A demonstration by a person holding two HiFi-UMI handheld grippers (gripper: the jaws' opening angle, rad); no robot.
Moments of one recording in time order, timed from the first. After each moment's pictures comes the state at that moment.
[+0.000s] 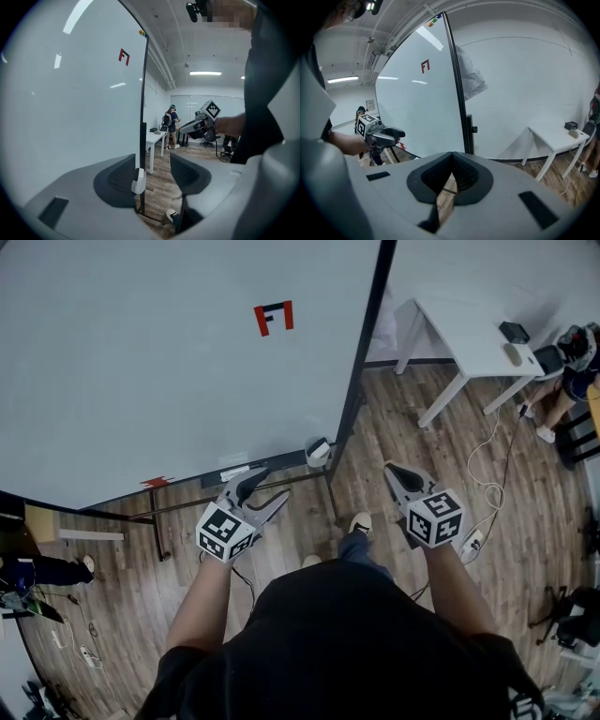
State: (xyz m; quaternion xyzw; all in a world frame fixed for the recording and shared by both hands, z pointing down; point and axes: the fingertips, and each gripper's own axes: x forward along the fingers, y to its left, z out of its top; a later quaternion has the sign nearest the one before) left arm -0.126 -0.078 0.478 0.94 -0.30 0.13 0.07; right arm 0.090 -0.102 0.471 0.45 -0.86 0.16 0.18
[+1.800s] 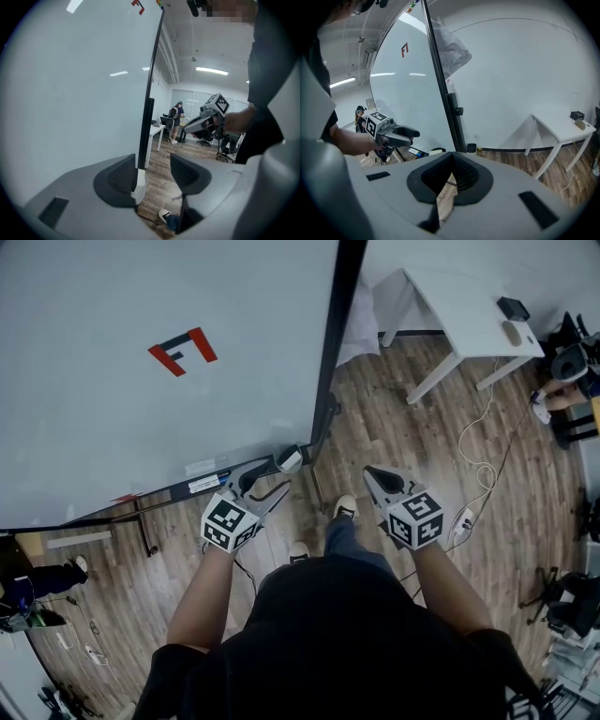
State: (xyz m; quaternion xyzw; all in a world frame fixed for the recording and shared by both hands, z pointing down) left arm -0.048 -0.165 0.555 0.94 -0.27 0.15 0.13; right arm 0.119 -0.158 0.536 0.42 -0.86 0.21 0.22
